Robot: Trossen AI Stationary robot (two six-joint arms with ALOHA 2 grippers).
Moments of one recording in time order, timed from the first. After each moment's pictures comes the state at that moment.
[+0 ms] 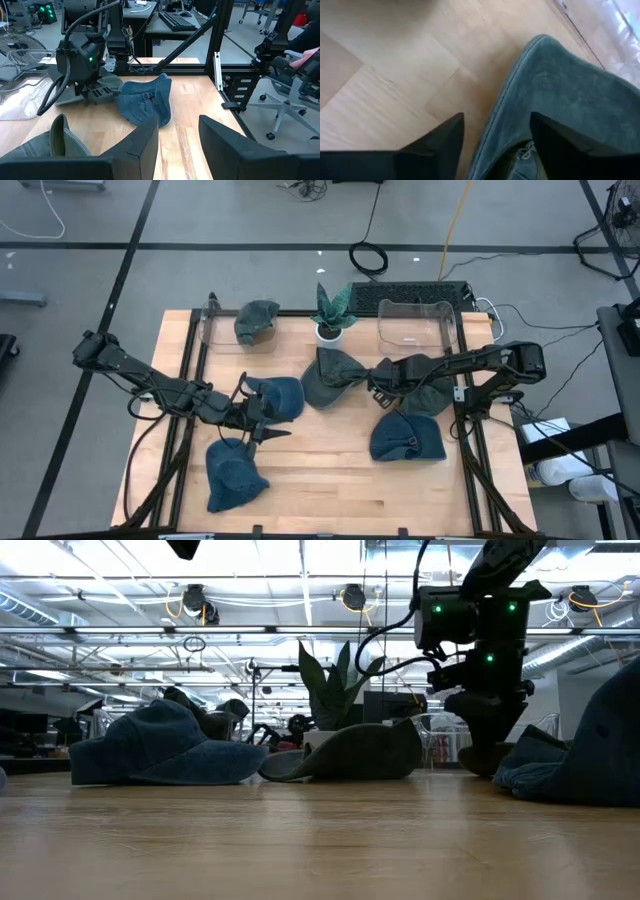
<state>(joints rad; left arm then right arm) -0.42 1.12 0.76 0.13 -0.27 -0.13 -0.11 1.54 0.86 -0.88 0.36 0.70</state>
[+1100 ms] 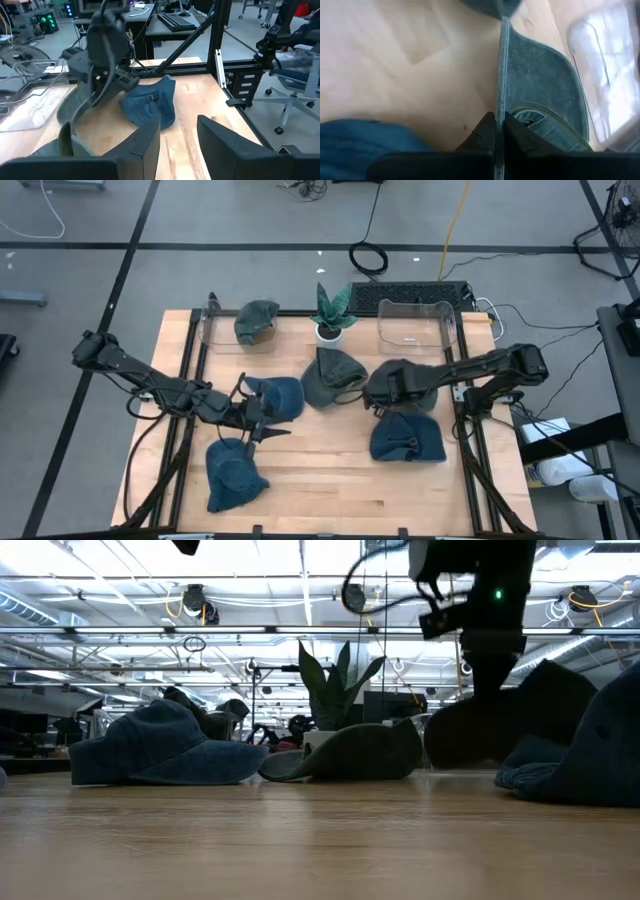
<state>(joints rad) -0.41 1.11 0.76 0.13 -0.27 -0.06 0.09 1.54 1.11 -1.14 0.39 0.54</state>
